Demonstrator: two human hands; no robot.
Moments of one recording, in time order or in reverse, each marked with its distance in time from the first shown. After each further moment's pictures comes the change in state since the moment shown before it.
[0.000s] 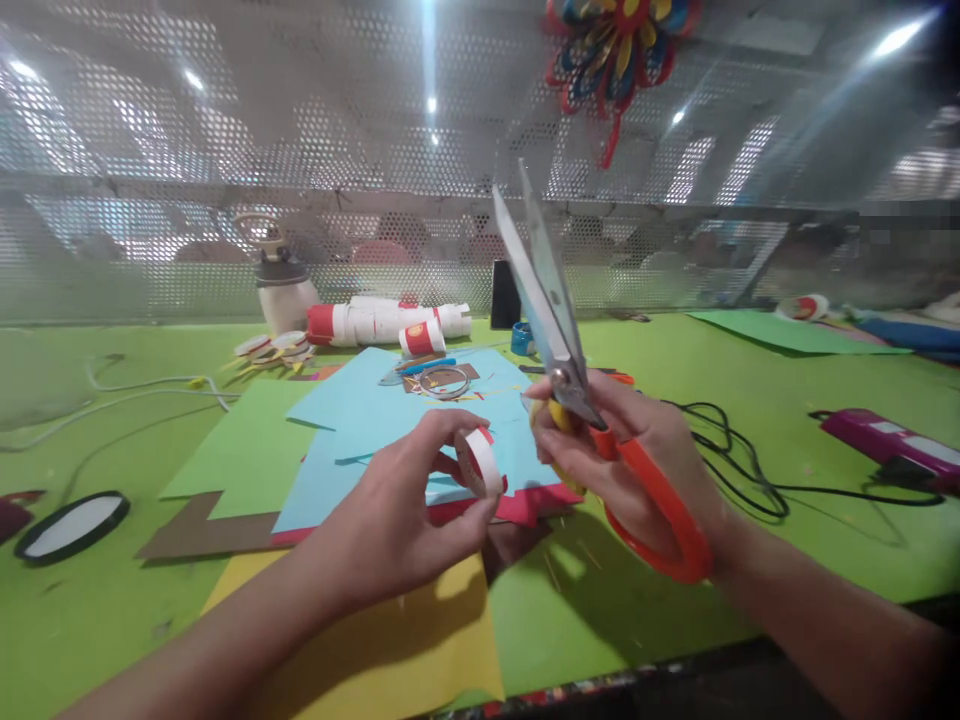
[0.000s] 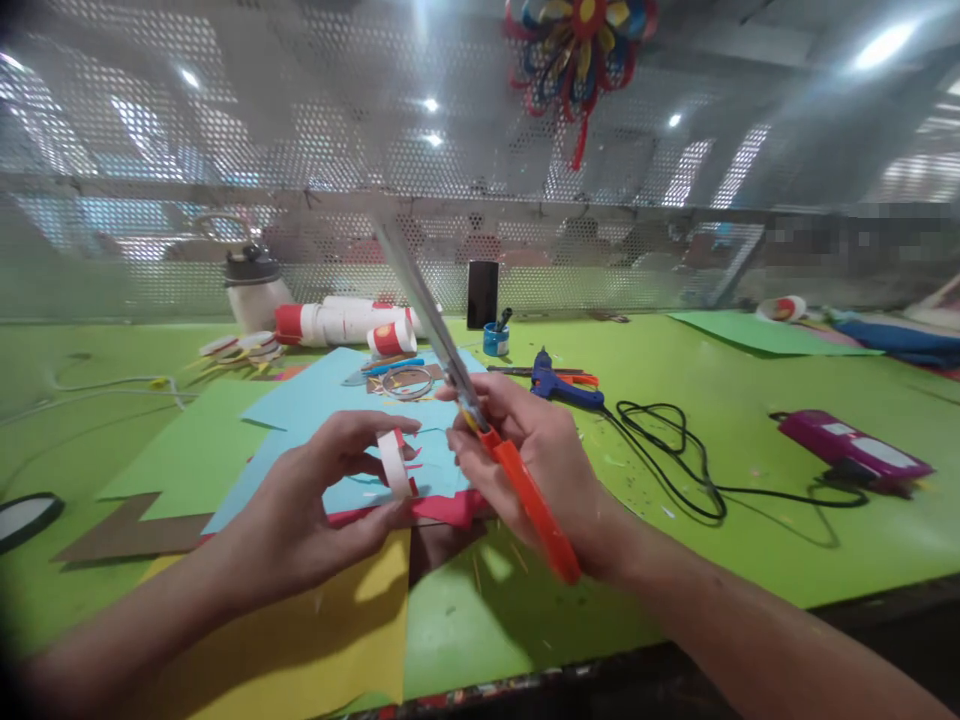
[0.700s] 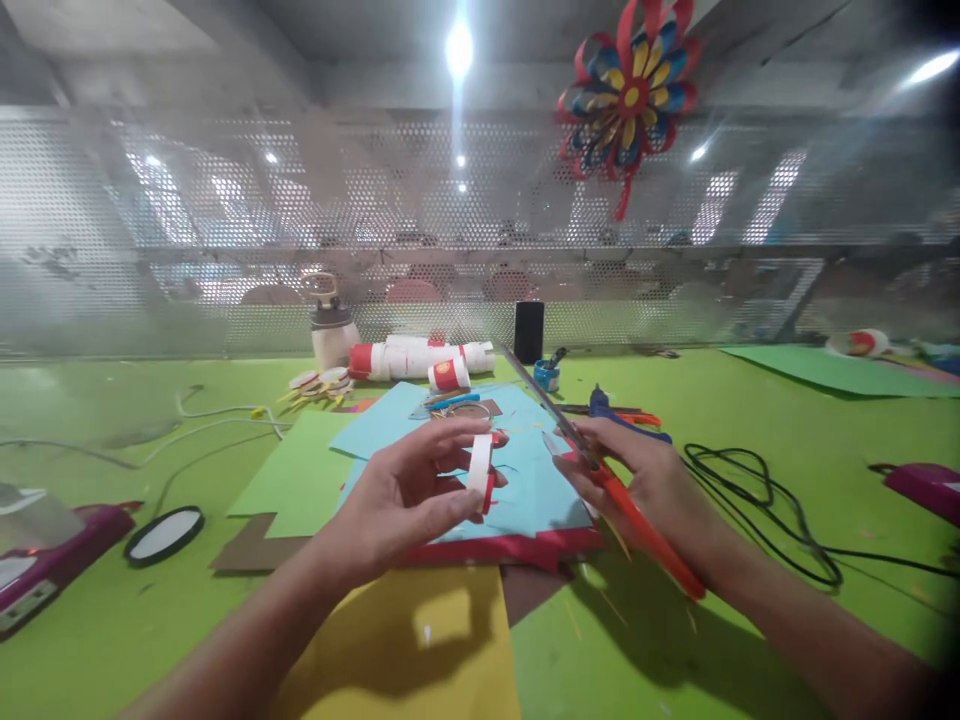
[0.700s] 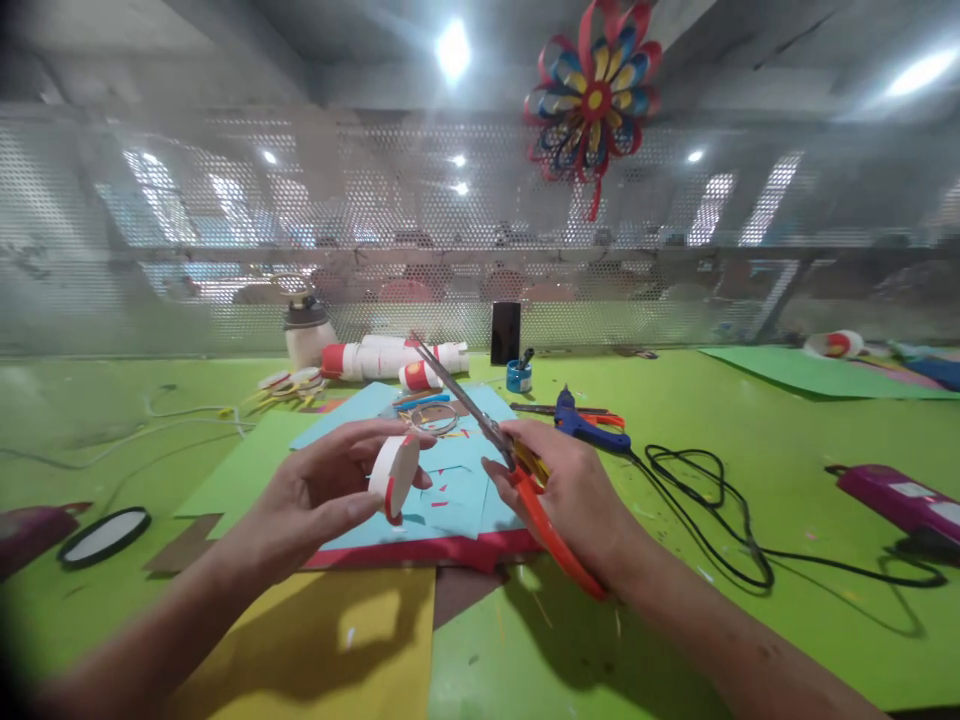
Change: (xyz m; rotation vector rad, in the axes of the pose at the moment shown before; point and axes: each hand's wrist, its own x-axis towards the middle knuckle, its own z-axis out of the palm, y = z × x) left_hand 0.009 0.002 -0.031 -0.708 0.014 -0.133; right_hand 0.014 0.030 -0.015 -0.484 0.040 -0.256
